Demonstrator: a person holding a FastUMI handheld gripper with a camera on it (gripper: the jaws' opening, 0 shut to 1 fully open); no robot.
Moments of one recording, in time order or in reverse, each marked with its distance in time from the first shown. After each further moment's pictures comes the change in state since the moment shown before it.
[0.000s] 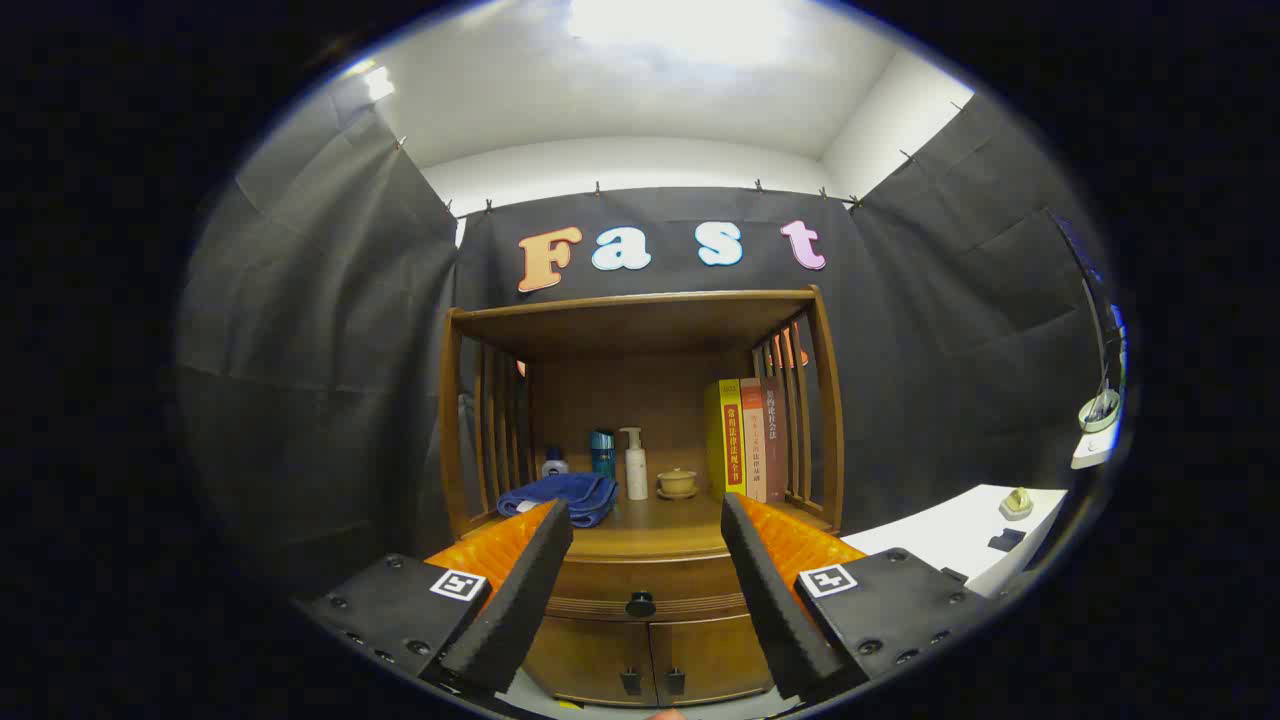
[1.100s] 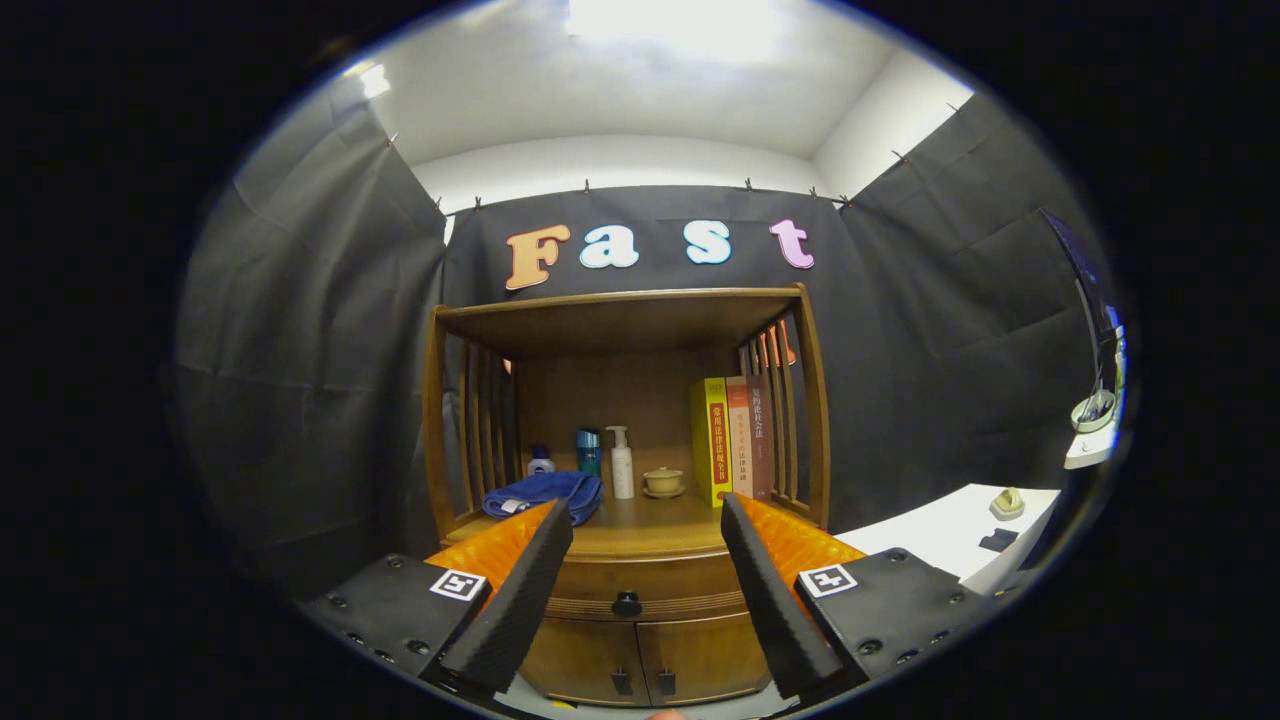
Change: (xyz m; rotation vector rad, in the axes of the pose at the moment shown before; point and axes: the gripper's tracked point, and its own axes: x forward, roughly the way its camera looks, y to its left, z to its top) arm 0.002 -0.017 0.001 0.001 0.009 -0.040
